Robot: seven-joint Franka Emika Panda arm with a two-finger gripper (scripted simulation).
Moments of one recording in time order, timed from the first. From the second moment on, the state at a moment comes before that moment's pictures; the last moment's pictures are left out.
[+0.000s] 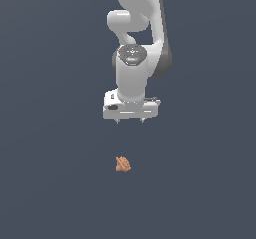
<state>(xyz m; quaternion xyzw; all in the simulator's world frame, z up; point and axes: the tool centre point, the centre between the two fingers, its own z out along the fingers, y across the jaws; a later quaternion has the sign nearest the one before) 0.003 0.009 0.167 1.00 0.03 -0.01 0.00</state>
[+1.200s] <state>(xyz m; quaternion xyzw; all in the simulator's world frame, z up) 0.016 0.009 0.160 1.00 0.08 -0.01 0.01</state>
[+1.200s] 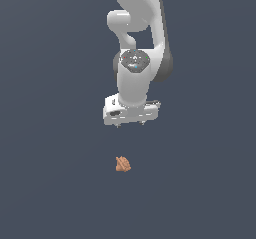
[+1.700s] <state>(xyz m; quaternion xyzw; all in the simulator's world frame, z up) 0.062 0.002 0.138 0.99 0.16 -0.01 0.01</state>
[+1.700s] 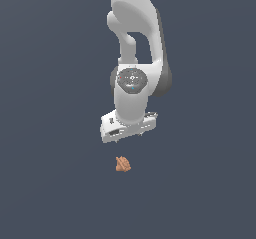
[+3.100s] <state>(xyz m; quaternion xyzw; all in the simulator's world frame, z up) 0.133 -0.022 0.079 0.95 0.30 0.00 0.00</state>
